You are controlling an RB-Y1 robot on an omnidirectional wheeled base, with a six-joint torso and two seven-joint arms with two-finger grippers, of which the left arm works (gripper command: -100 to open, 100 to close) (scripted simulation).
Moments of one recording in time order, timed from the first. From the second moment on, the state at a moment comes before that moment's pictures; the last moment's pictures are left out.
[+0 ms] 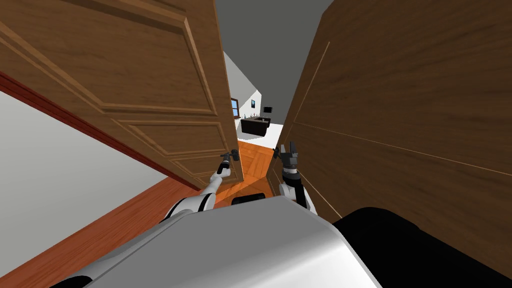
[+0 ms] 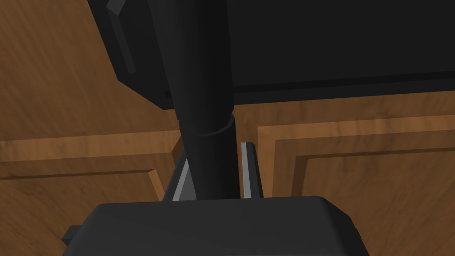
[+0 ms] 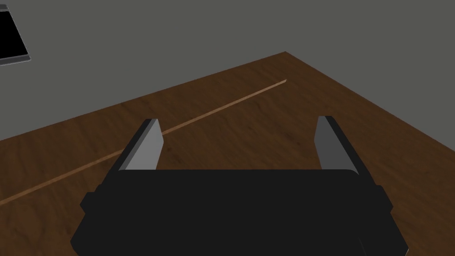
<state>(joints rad) -0.50 0.06 0.18 -0.62 0.12 -0.47 -0.10</state>
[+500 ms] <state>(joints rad) -0.53 0.06 0.23 -0.57 0.17 -0.50 -0.18</state>
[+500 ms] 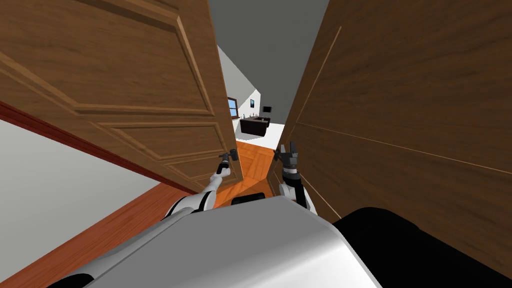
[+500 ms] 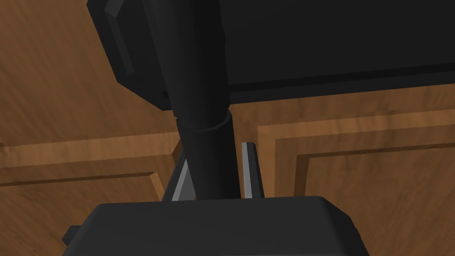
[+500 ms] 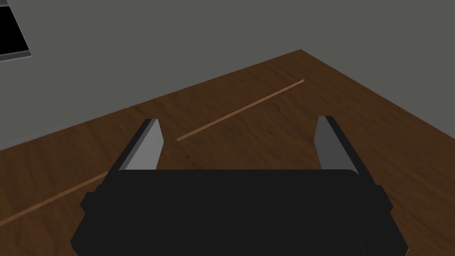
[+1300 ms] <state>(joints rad) -0.56 0.02 0.30 -0.54 0.22 -0.53 -0.30</state>
